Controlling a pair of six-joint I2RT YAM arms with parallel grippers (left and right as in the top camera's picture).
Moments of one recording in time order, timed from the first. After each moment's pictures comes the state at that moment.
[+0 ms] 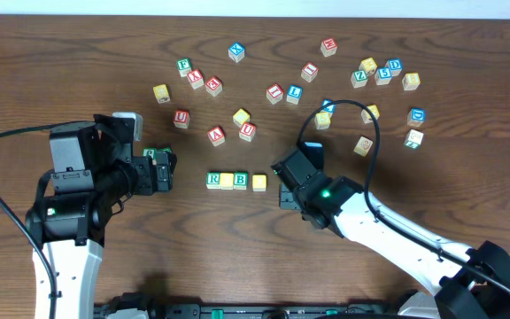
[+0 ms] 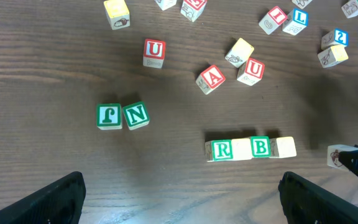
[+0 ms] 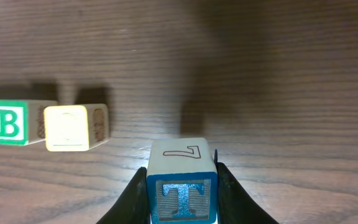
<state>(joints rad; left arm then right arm) 0.10 1.03 0.97 -0.84 0.31 0.04 0.75 1.53 0.88 -0.50 0.20 0.76</state>
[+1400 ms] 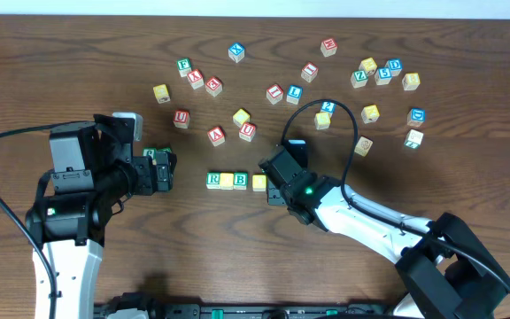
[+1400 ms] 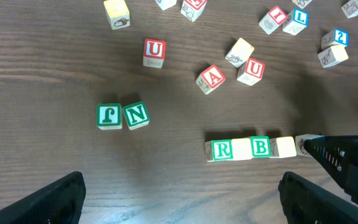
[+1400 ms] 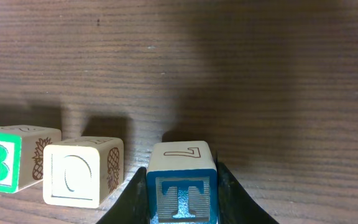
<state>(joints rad) 0.10 1.03 0.97 -0.85 0.31 0.04 0.76 1.69 0.88 -0.30 0.21 0.70</state>
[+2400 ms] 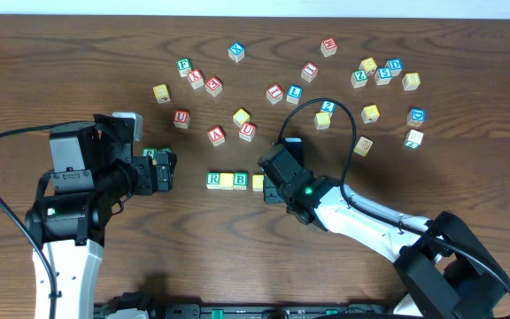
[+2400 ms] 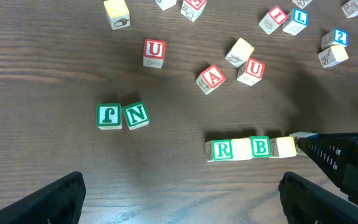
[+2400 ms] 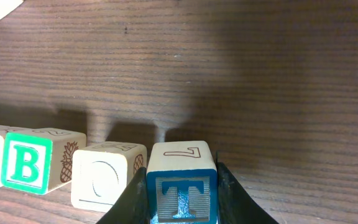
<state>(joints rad) 0.10 1.03 0.97 -0.84 0.31 0.04 0.76 1.70 0.88 -0.24 0.17 0.69</state>
